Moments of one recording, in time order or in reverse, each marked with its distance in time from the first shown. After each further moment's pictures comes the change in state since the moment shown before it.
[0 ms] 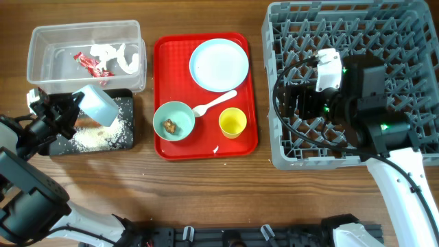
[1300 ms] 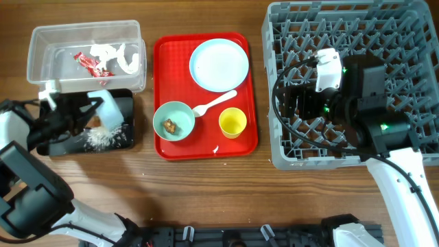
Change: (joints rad) left arm -0.081 0.001 0.000 0.183 -0.247 0.139; right arm 0.000 0.000 0.000 0.000 0.000 -0.015
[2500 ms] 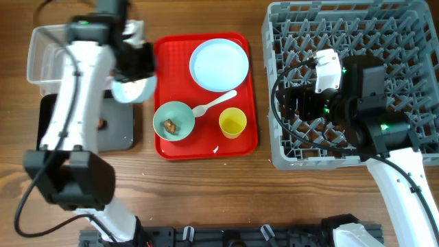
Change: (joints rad) left arm -0.727 0.005 0.641 -0.282 -1.030 -0.442; right arm 0.000 0.000 0.000 -0.011 0.000 -0.027
